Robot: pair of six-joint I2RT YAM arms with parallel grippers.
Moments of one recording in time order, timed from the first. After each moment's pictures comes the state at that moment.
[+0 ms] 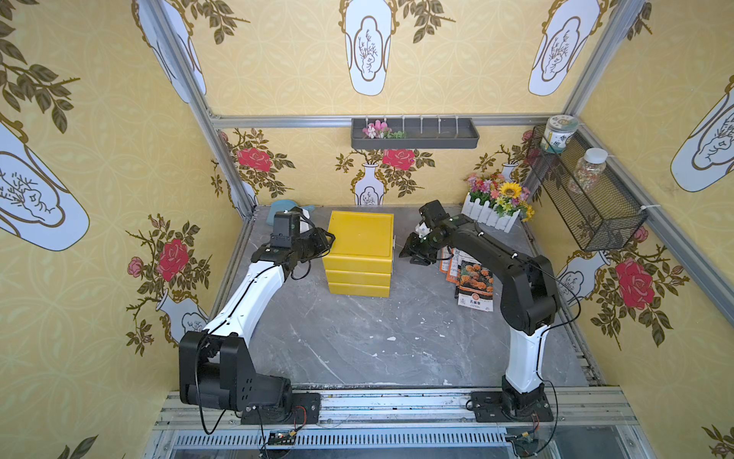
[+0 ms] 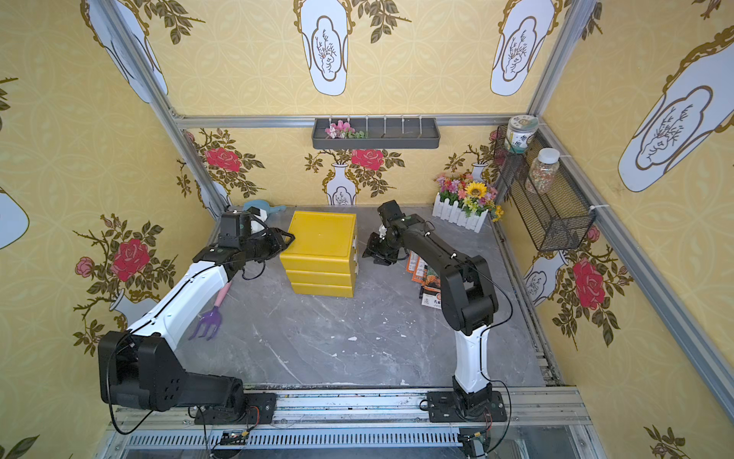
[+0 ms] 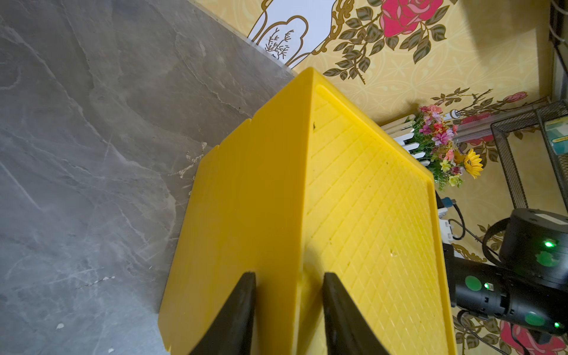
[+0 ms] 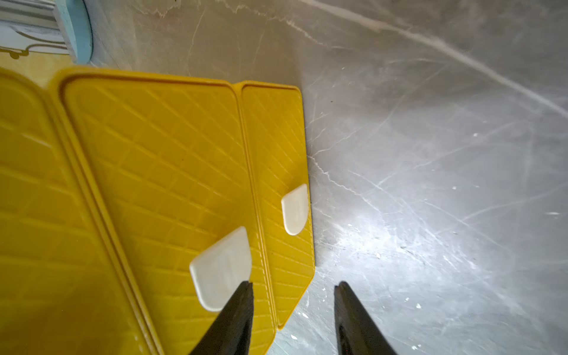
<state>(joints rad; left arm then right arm) -0.15 1.41 1.13 -0.41 0.35 -0.62 0.38 1.96 1.63 -0.79 -0.42 0.70</state>
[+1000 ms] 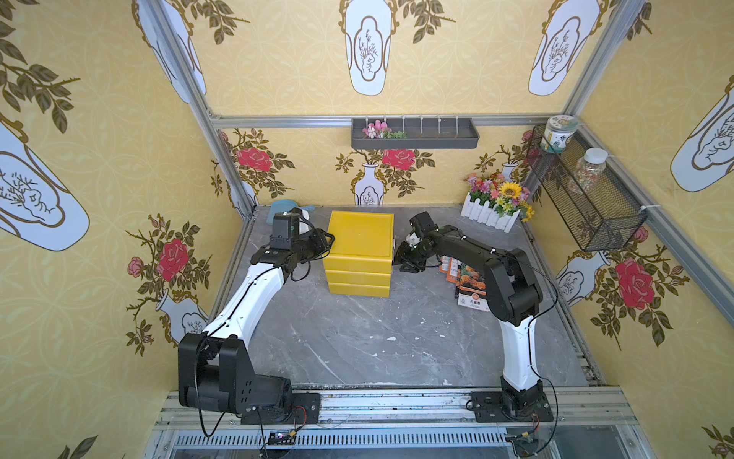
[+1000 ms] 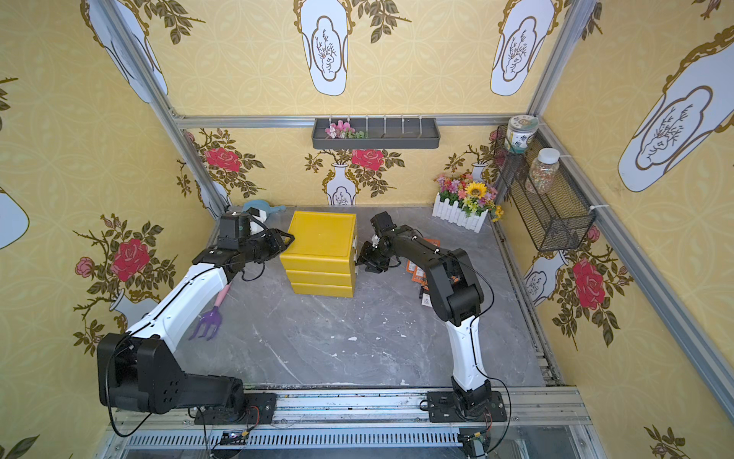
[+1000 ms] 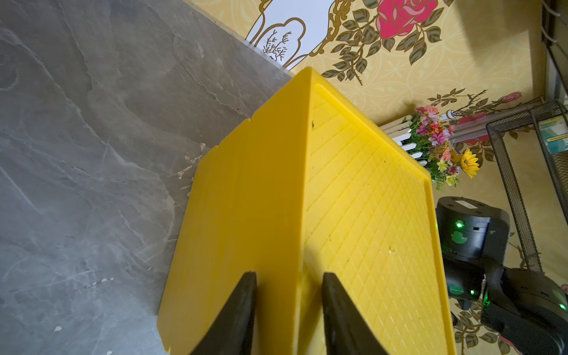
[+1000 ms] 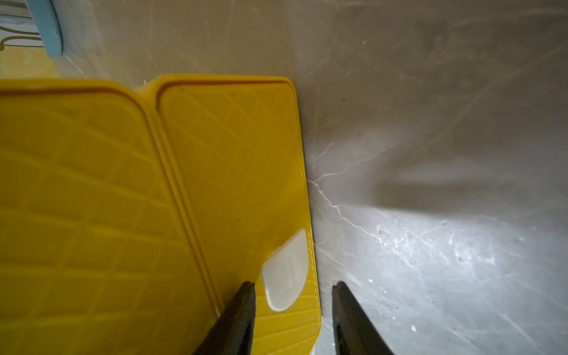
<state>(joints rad) -0.15 1.40 1.11 -0.39 0.36 -0.62 0.43 2.13 1.62 -0.63 -0.49 0.76</state>
